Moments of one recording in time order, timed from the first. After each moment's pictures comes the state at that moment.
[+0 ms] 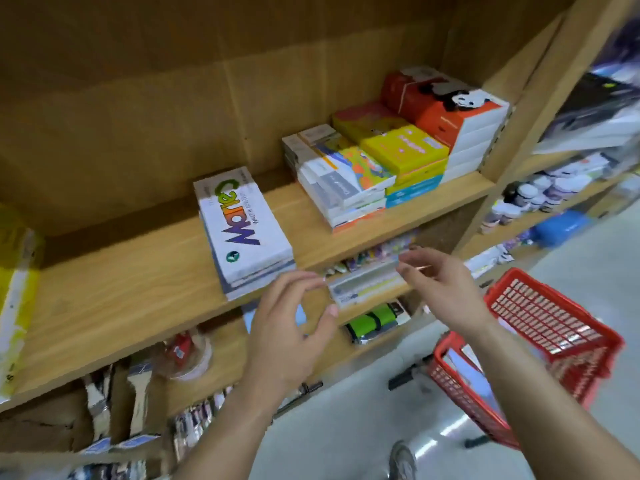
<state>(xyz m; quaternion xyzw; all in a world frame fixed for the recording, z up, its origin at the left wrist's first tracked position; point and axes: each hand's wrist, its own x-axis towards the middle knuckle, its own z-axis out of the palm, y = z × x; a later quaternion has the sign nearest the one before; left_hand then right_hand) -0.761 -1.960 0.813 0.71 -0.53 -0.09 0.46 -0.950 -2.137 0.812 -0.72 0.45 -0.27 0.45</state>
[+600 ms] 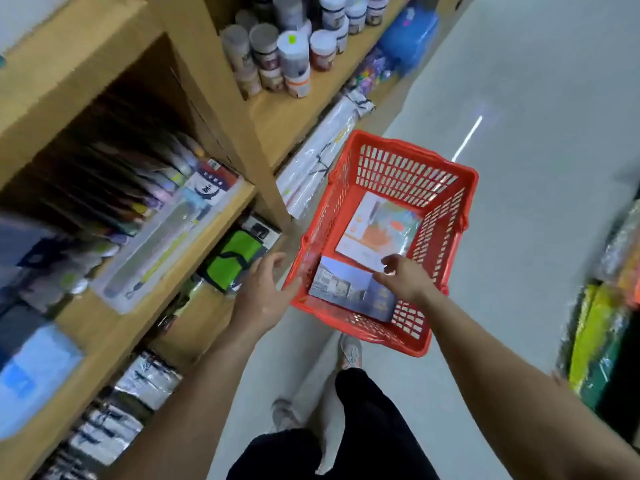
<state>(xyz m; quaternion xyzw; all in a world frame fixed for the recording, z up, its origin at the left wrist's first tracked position) -0.980 -2.219 0.525 0.74 -0.53 -0.38 0.15 -1.259 -2.266 0.482 -0.53 0.71 0.03 0.47</state>
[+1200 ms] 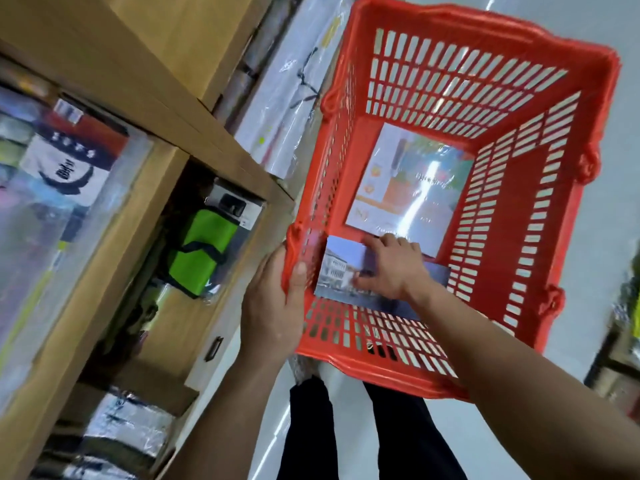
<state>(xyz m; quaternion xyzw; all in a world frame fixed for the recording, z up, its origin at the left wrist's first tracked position) -0.994 -2.258 0.381 0.71 -0.57 -0.36 0.20 -1.211 -2.294 0.270 -0.67 0.63 0.20 0.33</state>
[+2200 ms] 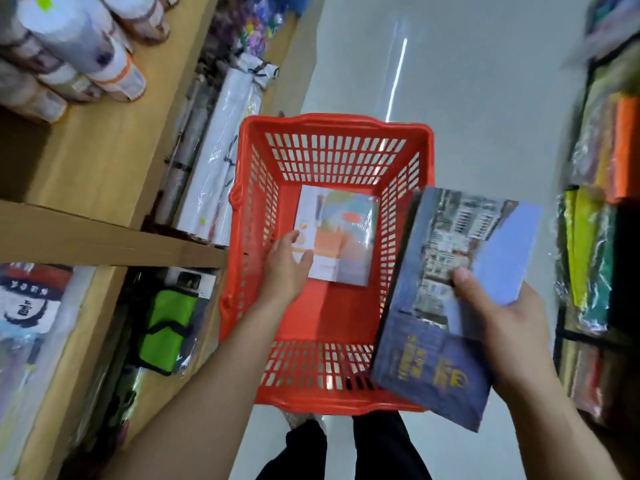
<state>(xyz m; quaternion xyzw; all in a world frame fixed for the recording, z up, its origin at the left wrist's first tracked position) -1.117 -2.379 0.348 0.64 -0.62 -0.44 0.09 -1.343 -2.225 0.498 -0.16 0.82 -0.42 0.36</state>
